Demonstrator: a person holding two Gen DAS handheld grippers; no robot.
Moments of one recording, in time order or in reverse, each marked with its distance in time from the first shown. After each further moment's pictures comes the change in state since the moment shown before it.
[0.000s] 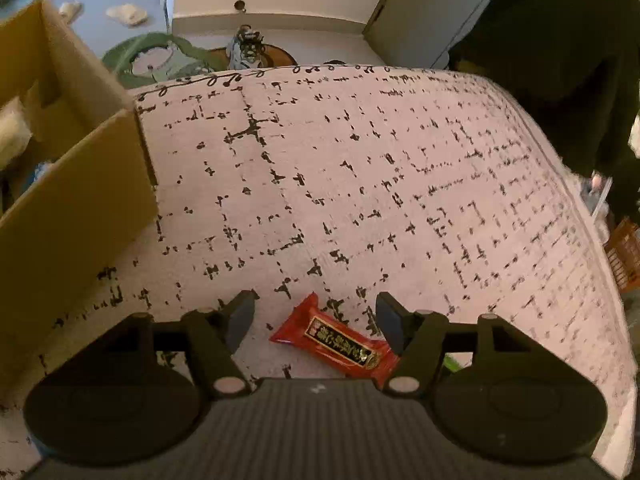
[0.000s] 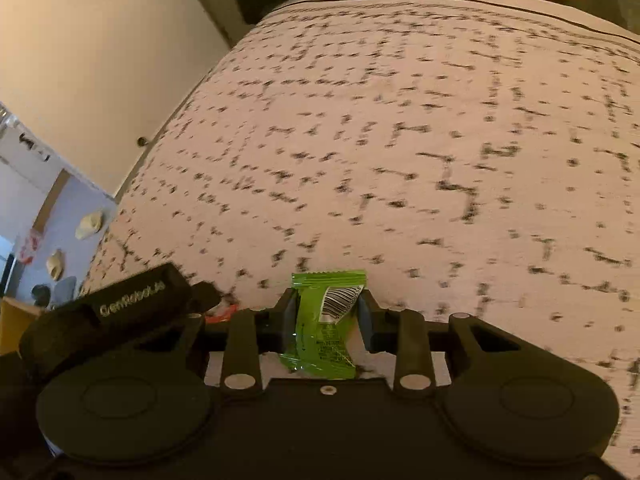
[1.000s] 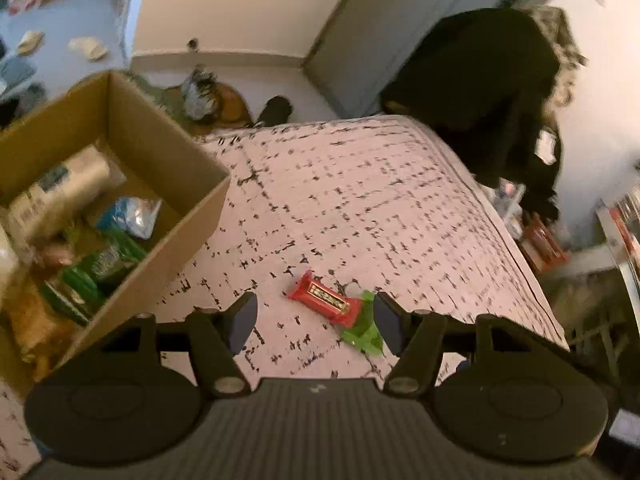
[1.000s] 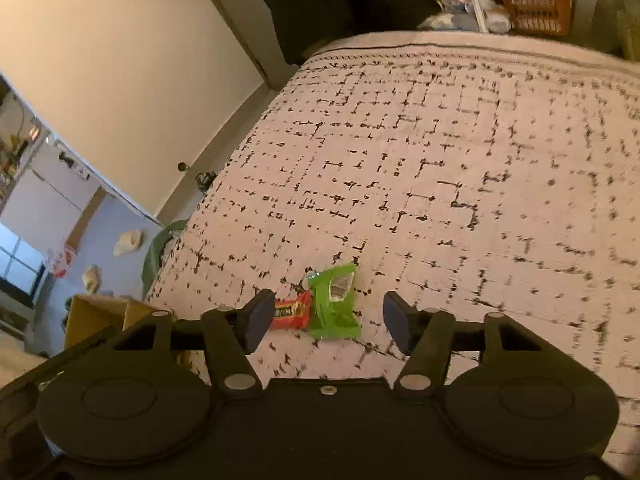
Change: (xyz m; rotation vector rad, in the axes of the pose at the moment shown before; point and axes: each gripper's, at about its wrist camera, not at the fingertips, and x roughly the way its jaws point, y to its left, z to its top) left arm -0.111 0.051 -0.011 0.034 -0.073 -0.216; right arm -0.063 0.025 -0.015 0.009 -0.066 0.115
